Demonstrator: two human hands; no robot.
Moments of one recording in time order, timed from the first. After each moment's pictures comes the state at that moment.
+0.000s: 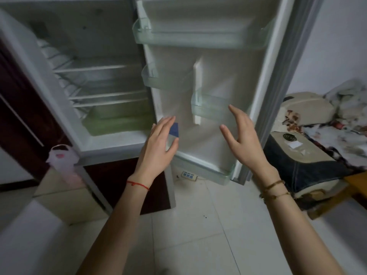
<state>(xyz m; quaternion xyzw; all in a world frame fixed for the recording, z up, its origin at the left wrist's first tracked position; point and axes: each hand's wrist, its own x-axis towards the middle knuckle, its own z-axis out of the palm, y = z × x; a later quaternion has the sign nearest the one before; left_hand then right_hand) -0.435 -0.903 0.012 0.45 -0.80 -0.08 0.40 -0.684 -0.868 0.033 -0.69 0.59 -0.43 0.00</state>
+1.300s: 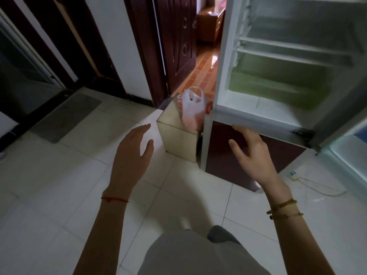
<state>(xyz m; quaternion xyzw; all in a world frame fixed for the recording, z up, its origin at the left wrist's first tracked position) 0.053 -0.808 -0.063 0.78 -0.52 -0.03 0.35 -0.216 -0.959 -0.072 -0.82 0.42 -0.29 0.26</state>
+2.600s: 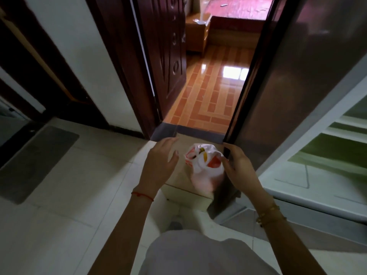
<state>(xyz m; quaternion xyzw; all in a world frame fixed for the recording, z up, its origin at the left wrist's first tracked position) 0.325 -1.230 -0.122 0.71 -0.61 -0.11 0.33 0.088 -1.306 -0.136 -0.78 0.50 -0.25 0.30</state>
